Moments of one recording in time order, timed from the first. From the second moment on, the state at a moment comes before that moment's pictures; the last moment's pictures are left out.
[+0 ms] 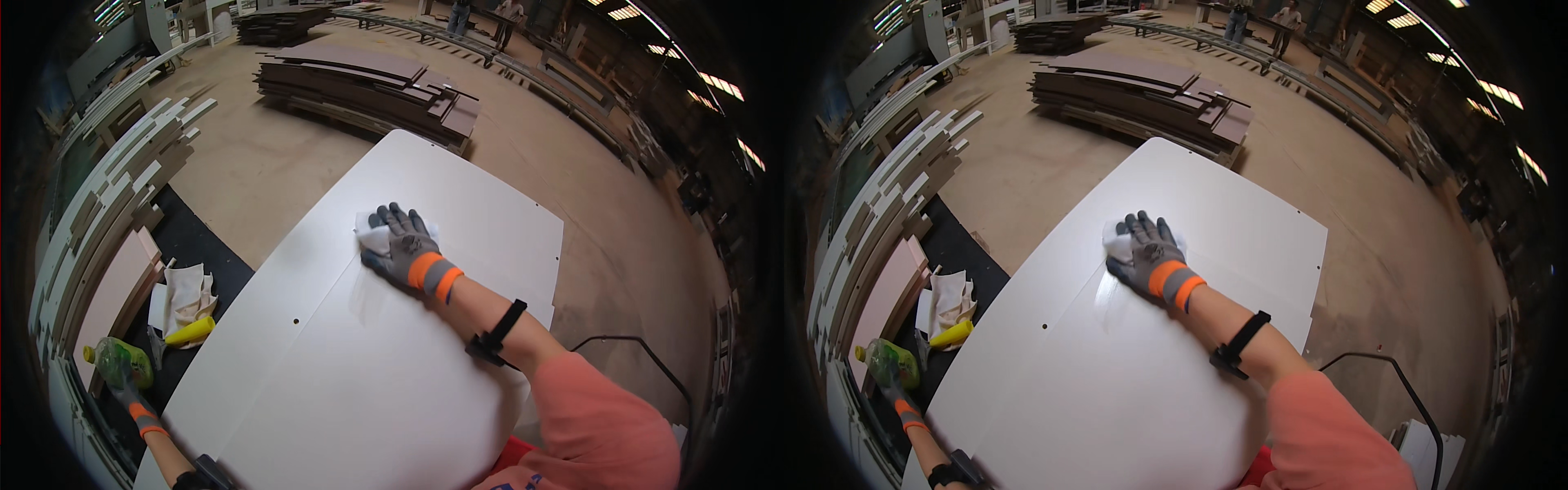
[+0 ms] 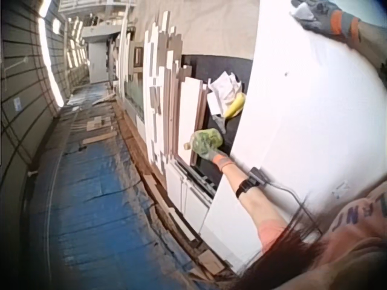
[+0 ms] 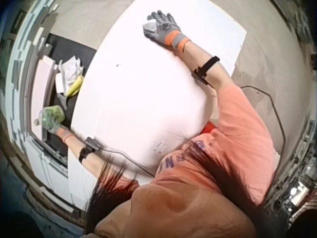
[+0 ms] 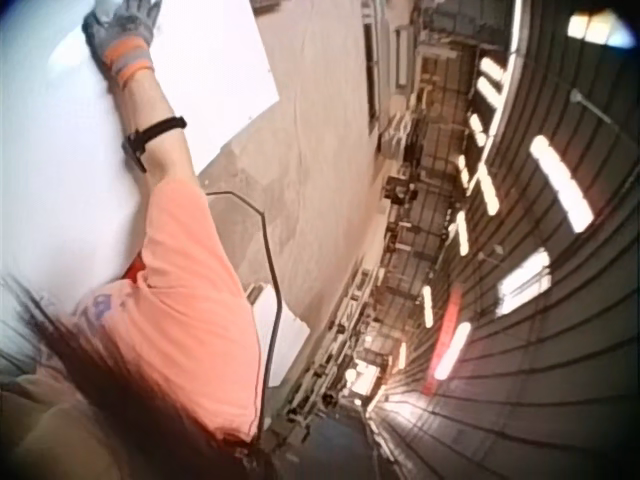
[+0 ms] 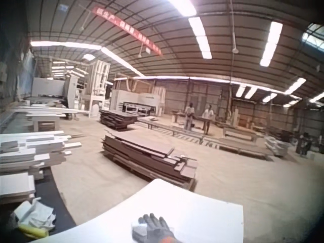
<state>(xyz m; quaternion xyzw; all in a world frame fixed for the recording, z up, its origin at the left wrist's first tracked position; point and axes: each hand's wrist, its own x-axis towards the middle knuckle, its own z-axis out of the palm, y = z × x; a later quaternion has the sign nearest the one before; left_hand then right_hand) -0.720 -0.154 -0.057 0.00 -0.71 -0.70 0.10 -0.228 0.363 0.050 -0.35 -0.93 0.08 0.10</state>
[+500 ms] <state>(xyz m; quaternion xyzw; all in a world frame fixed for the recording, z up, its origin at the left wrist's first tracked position) -0.349 0.068 0.034 -0.40 -0.90 -0.16 0.03 -0.230 0.369 0.058 -0.38 -0.92 0.09 0.06</state>
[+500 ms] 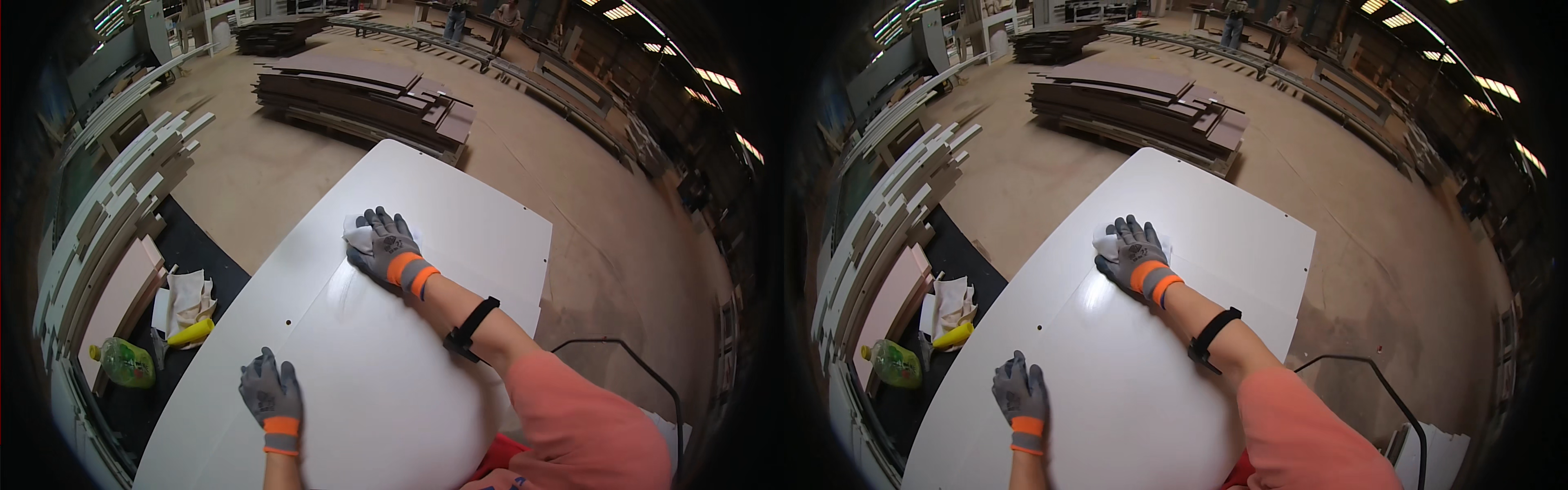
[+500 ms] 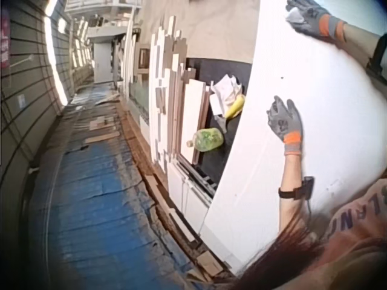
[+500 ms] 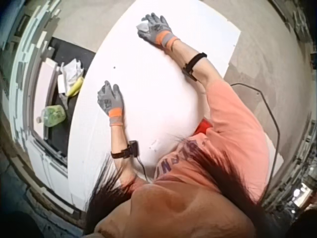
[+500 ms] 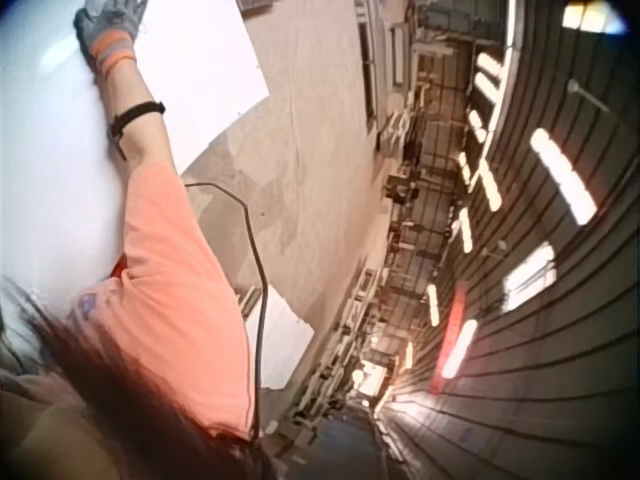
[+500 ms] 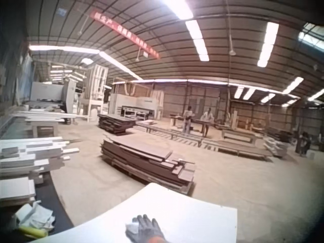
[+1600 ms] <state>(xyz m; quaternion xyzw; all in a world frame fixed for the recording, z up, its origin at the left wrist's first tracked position) -0.283 0.051 0.033 -0.36 -0.92 -0.16 0.04 -0.121 0.262 0.058 -0.12 -0.97 0.20 0.05</state>
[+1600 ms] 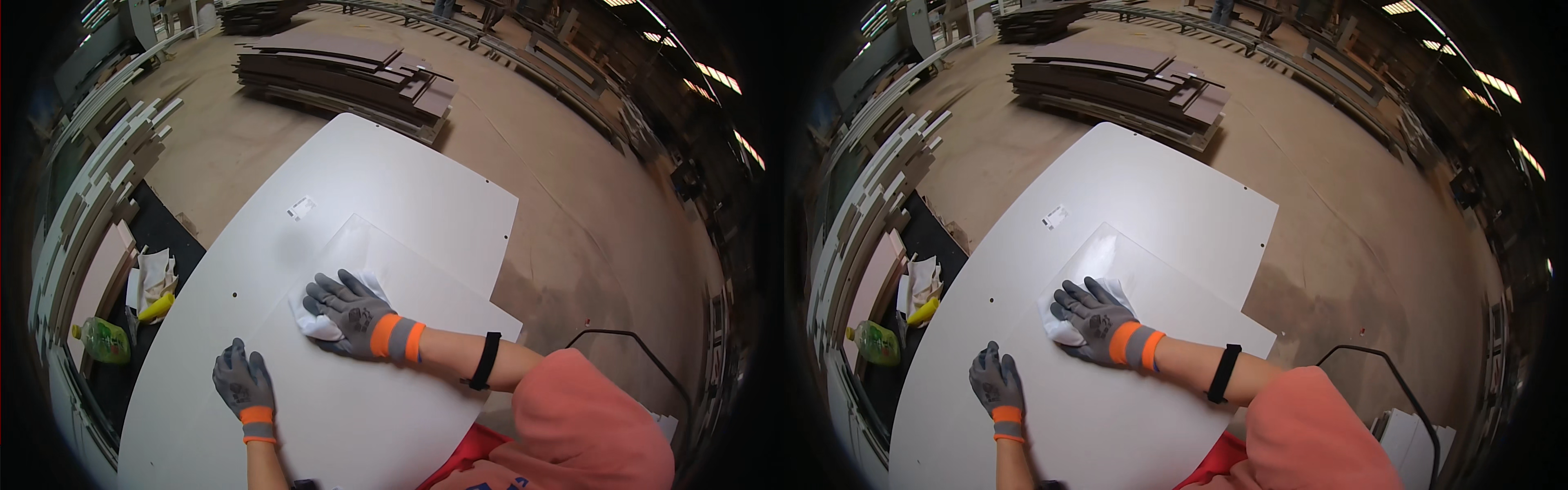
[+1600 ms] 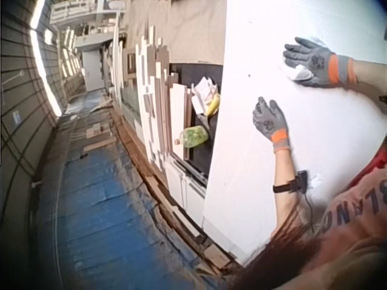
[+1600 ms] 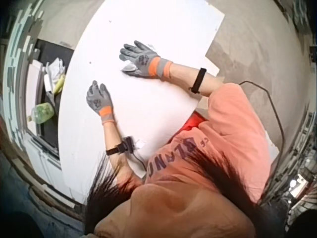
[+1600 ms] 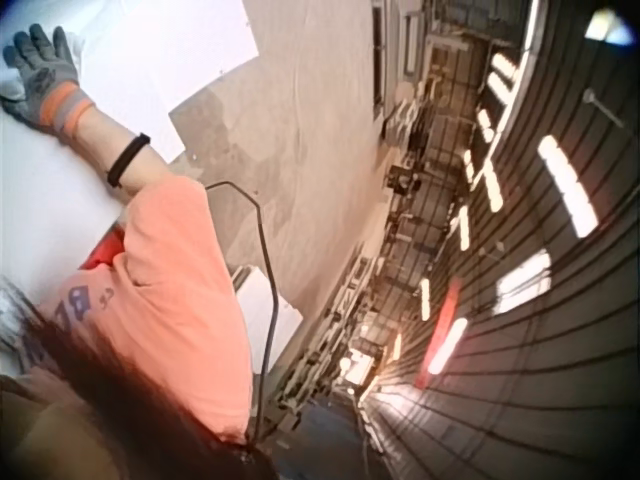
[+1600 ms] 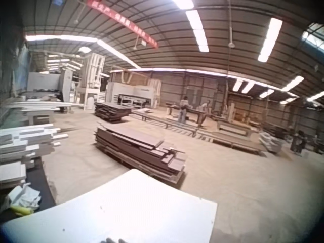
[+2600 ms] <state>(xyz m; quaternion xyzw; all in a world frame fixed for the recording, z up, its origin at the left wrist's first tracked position) -0.279 0.051 0.036 -0.40 -0.90 -0.14 0.08 -0.127 0.392 0.051 -0.25 -0.95 0.14 0.09</state>
